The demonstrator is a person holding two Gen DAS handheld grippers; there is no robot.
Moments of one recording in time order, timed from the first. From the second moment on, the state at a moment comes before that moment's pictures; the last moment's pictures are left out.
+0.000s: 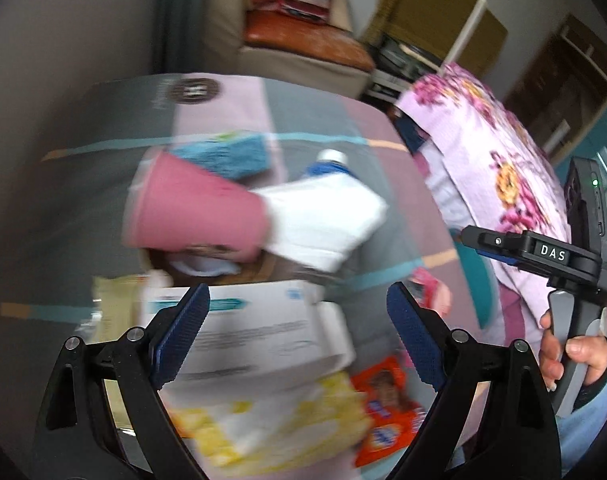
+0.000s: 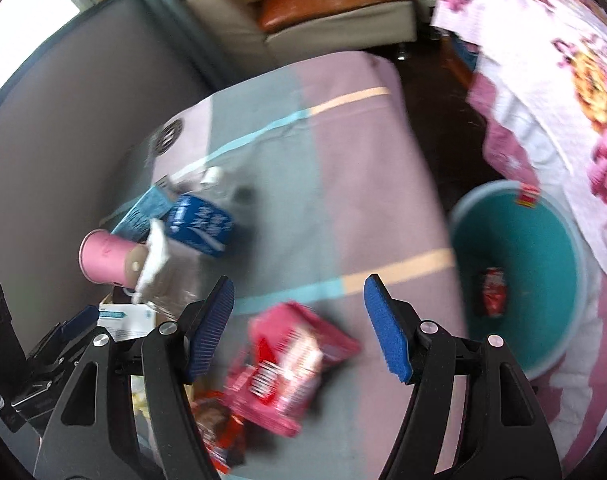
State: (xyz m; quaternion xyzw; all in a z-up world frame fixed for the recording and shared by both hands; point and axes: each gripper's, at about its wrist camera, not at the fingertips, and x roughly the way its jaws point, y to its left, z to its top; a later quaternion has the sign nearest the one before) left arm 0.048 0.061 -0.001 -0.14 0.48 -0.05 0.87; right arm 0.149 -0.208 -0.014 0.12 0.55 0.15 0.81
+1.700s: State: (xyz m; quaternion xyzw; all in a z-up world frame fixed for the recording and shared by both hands) left arm 0.089 0.148 0.002 -0.14 0.47 0.01 0.87; right arm 0.181 -0.145 -0.048 0.14 0.59 0.22 0.77
